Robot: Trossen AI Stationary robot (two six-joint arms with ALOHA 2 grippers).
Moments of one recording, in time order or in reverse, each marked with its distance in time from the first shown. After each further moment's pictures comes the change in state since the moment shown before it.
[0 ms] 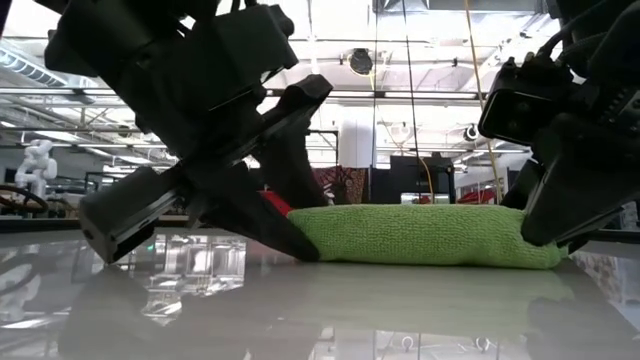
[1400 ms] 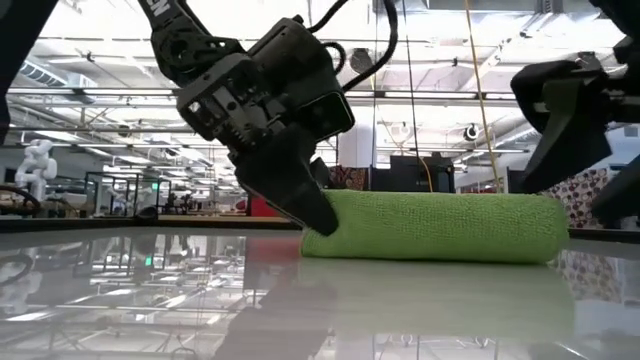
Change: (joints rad) left arm 0.350 0.015 -0.003 0.085 0.941 -0.685; right arm 0.266 -0.026 0.223 -0.495 0.537 -0.629
